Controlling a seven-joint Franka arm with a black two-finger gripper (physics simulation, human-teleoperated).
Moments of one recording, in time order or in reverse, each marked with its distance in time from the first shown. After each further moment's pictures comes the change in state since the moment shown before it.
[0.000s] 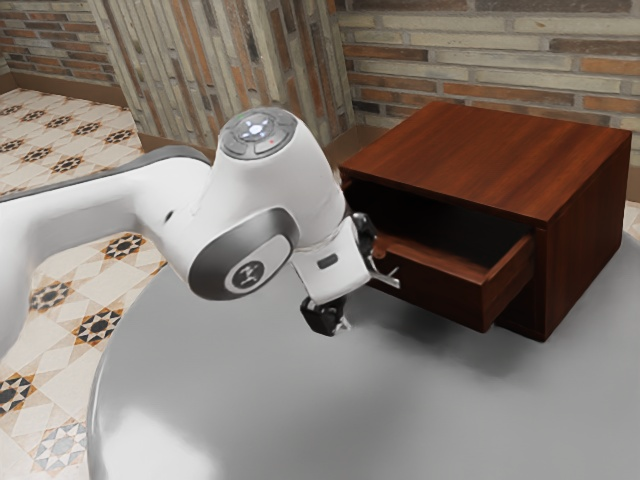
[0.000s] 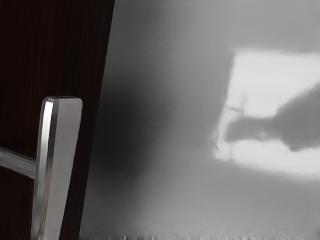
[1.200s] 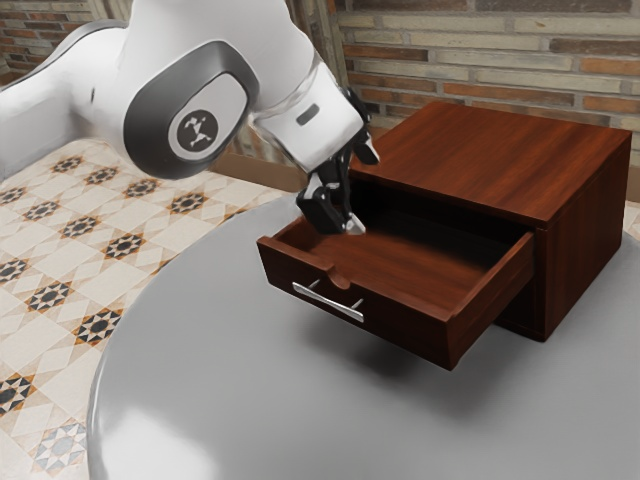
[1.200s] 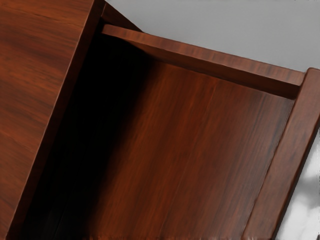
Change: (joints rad) arm -0.047 -0.018 0.010 0.344 -0.151 -0.234 -0.086
